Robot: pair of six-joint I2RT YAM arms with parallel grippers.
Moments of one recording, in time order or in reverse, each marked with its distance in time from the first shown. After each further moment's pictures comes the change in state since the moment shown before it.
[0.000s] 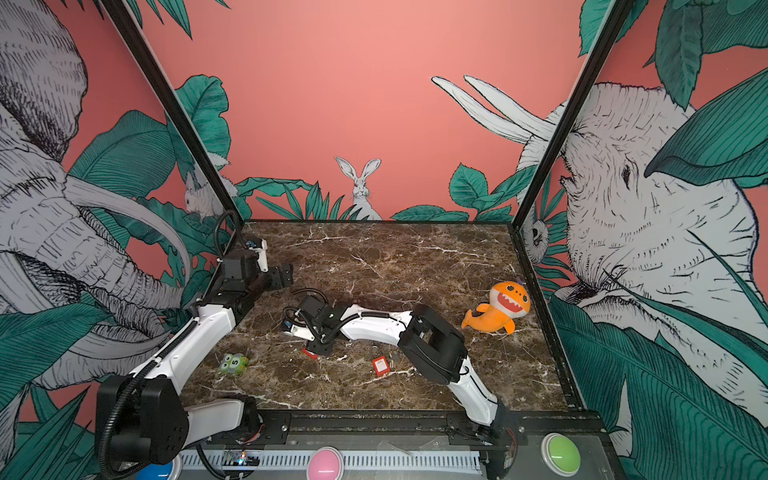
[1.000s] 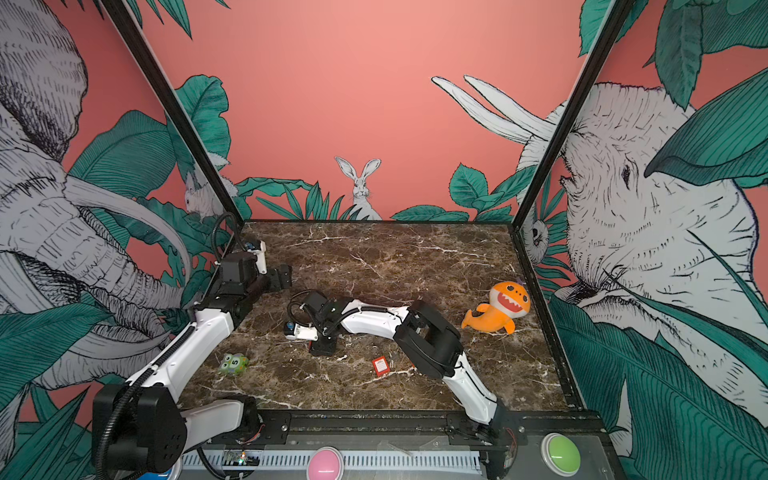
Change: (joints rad) left arm 0.000 -0.039 -0.022 -0.007 -0.003 0.010; right arm -0.034 0.068 0.041 -0.035 -0.194 -0.142
